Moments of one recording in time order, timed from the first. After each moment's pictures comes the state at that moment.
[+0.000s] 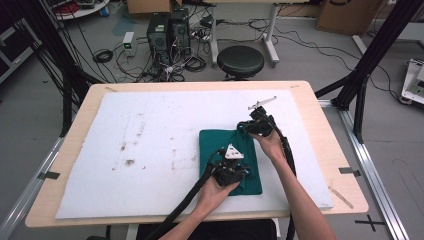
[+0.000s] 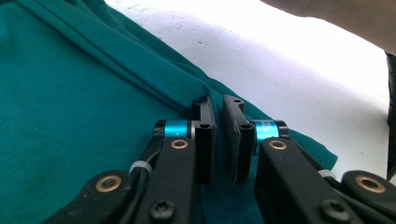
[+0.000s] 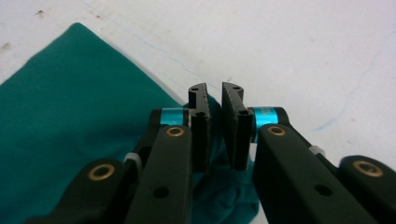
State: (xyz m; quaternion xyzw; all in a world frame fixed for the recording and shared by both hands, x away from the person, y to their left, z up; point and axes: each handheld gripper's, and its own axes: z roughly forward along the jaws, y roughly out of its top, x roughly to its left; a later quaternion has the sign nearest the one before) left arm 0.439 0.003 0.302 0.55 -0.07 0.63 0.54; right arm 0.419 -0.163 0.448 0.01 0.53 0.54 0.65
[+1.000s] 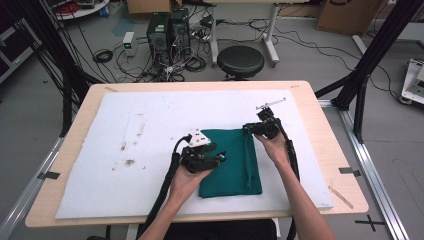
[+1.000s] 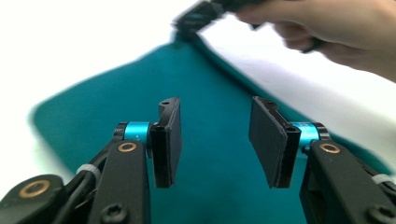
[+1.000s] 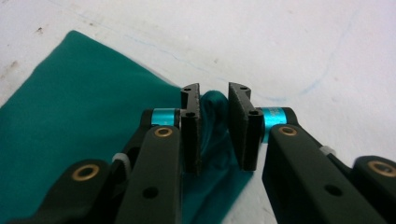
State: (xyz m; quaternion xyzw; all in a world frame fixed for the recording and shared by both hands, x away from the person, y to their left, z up) left arm 0.396 0.087 0.315 0.45 -0.08 0.67 0.58; right arm 0.418 -0.182 0.439 0.05 0.53 0.58 0.61
